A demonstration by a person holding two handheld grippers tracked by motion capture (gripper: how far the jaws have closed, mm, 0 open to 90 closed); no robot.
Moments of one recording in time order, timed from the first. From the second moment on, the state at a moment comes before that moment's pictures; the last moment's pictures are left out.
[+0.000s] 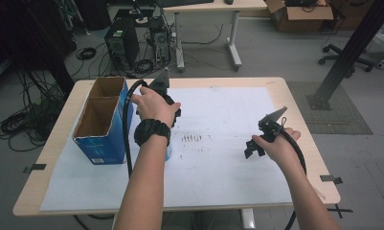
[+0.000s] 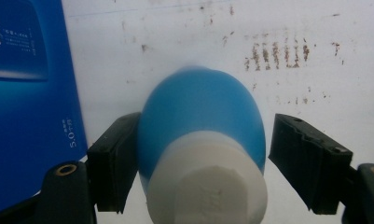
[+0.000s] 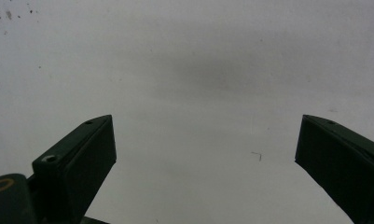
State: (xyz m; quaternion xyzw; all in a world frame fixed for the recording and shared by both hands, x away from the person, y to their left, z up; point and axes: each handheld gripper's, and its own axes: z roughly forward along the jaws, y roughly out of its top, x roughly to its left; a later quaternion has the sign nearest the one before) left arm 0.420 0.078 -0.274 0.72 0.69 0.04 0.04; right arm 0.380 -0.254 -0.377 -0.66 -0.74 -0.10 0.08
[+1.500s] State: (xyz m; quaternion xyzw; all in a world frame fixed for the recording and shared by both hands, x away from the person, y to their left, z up) left arm 0.422 0.079 -0.273 0.72 0.70 0.04 0.02; right arm 0.378 -0.257 -0.381 -0.67 -0.74 -0.09 0.08
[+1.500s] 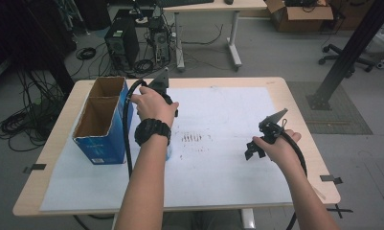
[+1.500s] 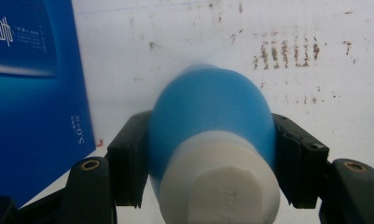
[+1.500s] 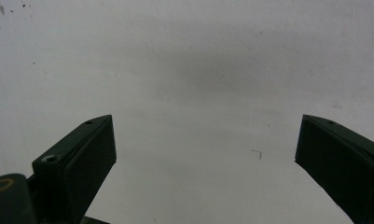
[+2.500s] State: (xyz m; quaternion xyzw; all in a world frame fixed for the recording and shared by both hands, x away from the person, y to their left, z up) left arm 0.415 0.086 -0.193 0.75 0.66 0.05 0.04; right arm 0.379 -0.249 -0.360 -0.66 -0.74 -0.10 0.08
